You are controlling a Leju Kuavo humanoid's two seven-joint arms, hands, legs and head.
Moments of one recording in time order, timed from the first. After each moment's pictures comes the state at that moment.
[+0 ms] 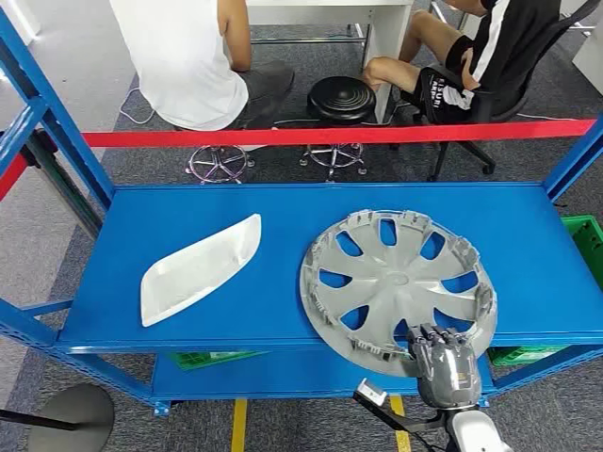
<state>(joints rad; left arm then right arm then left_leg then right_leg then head) 0.01 -0.18 1.11 -0.22 -1.18 -0.13 -0.39 0.23 -0.26 0.46 -1.64 1.57 -0.54 0.35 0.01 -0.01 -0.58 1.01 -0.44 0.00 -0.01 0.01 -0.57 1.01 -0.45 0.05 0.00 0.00</state>
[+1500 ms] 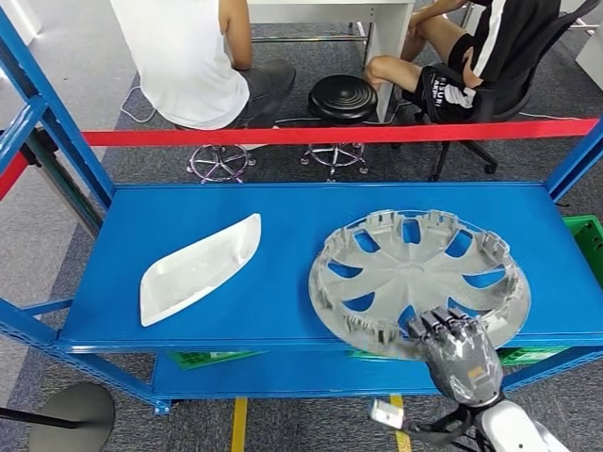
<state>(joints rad) -0.01 -0.19 1.14 -0.22 -1.22 -0.11 -0.44 0.21 -0.41 0.47 -1.82 1.57 -0.65 0.06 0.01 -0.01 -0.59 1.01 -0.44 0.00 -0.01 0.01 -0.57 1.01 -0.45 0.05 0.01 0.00</state>
